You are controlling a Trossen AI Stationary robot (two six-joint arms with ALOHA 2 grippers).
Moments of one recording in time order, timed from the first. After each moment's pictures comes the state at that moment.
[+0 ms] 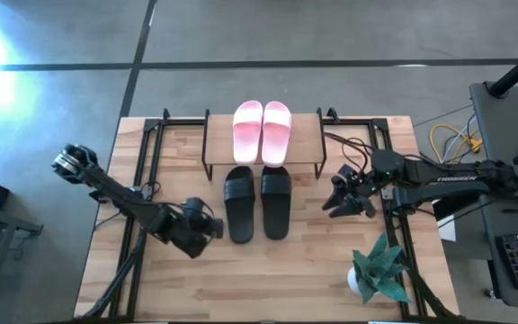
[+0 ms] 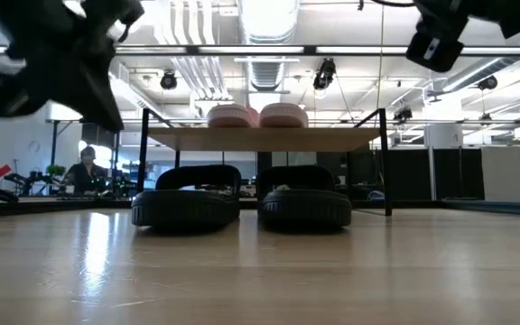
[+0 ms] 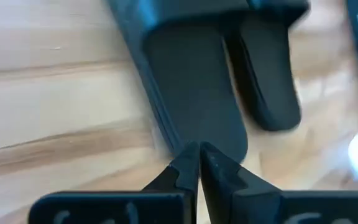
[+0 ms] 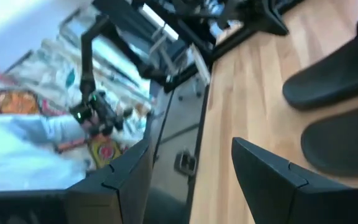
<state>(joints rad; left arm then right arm) -0.55 1.33 0.83 -0.59 -0.58 -1.85 -0.05 0.75 0.55 -0.01 -0.59 0.72</state>
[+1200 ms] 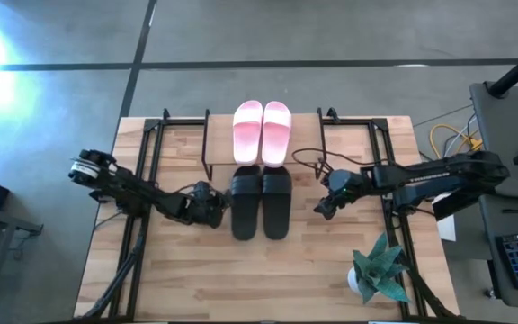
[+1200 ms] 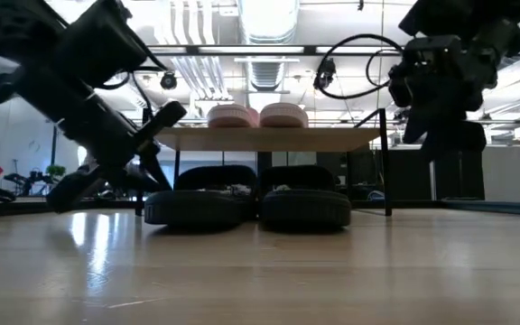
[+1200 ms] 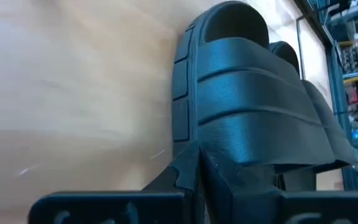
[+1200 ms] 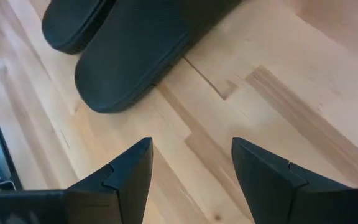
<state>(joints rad) -0.24 1.52 0.53 0.09 -0.72 -1.86 0.00 1.09 0.57 -0.39 -0.10 0.87</state>
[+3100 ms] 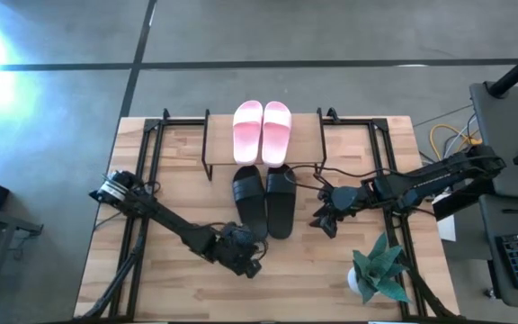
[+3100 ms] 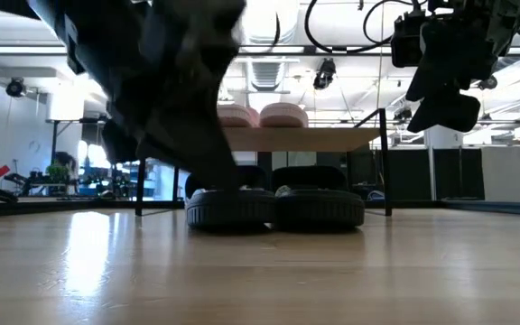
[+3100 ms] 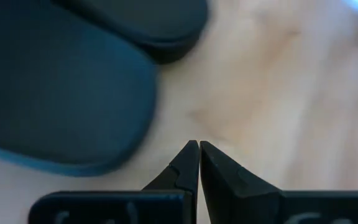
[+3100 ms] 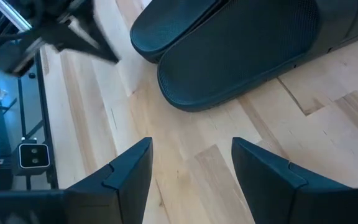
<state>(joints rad) -0.48 1.85 1.11 -0.15 -0.44 -1.01 0.22 1.12 0.63 -0.29 0.00 0.82</state>
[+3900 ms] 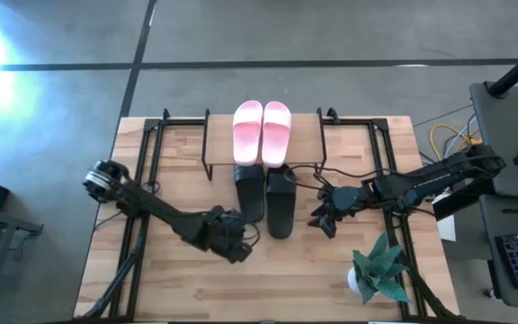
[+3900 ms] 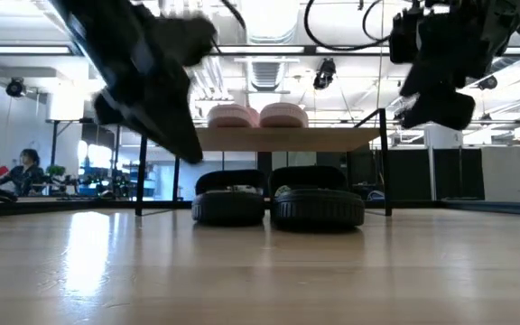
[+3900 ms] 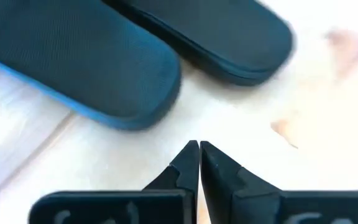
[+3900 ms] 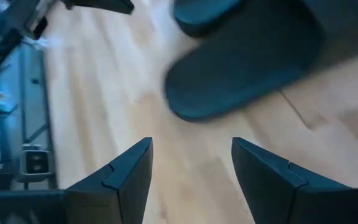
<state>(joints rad) -0.43 1.70 1.09 -0.46 -0.52 -1.01 0.23 1.12 0.63 -0.26 0.03 0.80</state>
